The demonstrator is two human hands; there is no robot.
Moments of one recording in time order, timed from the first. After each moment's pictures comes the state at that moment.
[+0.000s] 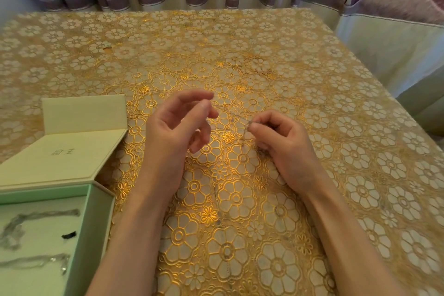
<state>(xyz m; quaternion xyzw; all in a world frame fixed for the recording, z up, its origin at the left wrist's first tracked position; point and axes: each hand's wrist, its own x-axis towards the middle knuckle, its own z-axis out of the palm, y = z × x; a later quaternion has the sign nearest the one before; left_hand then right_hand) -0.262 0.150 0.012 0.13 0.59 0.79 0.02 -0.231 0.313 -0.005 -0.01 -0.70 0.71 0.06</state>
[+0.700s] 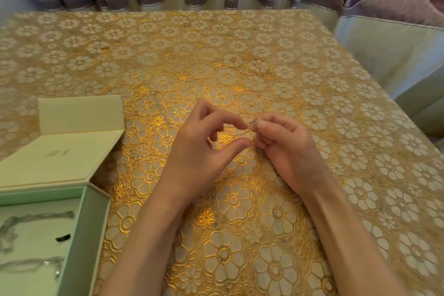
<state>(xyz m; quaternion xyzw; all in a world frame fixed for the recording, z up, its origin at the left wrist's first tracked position) -0.260 0.167 -0.004 0.27 0.79 0.54 -0.08 -0.235 0.316 -0.005 -0.02 -0.58 0.81 0.02</state>
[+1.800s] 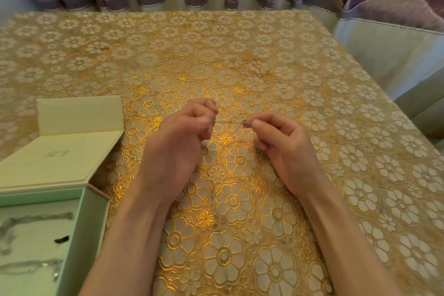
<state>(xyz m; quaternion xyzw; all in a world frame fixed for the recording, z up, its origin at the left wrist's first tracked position) -0.262 0.148 0.015 0.15 0.53 0.82 0.15 -0.234 0.313 -0.006 -0.02 -0.66 0.75 0.06</state>
